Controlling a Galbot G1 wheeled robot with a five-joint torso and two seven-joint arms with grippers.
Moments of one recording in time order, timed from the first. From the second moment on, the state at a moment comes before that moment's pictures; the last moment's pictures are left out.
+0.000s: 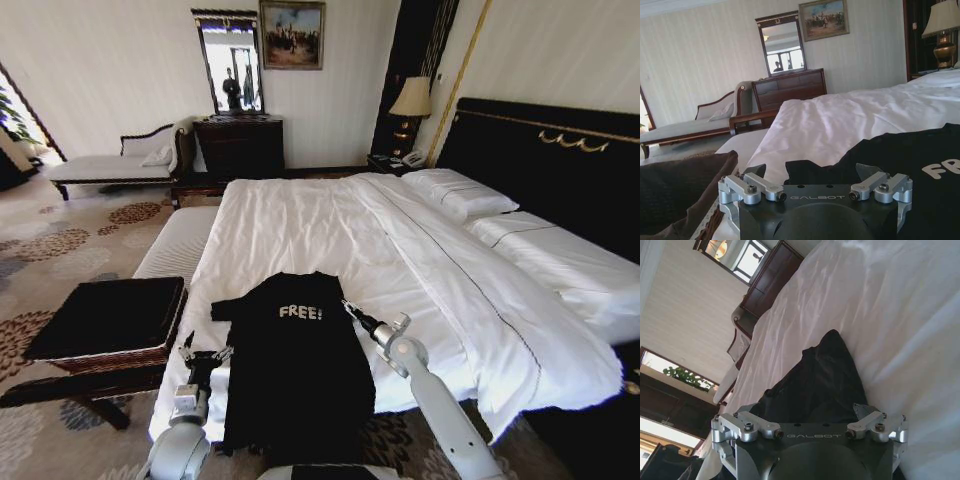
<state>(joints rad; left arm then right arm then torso) 1.66 -1.19 -0.46 -2.03 -0.15 0.00 -0.35 -1.07 1.20 0.33 1.61 1.28 -0.42 0.01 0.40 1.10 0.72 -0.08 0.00</state>
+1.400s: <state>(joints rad) 1.64 -1.20 -0.47 -2.02 -0.16 -0.01 -0.35 -1.02 1.22 0.33 1.43 1.09 -0.34 -0.06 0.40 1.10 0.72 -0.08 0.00</state>
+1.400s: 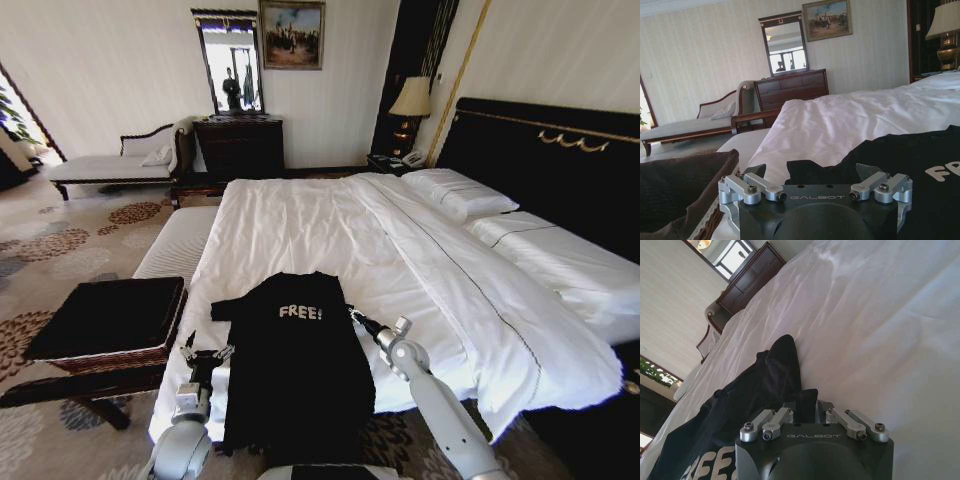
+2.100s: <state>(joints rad) 1.64 -1.20 -0.48 -2.01 -0.18 -0.02 -0.34 -1.07 1.17 0.31 1.58 0.99 -0.28 -0.05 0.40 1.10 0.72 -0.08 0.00</state>
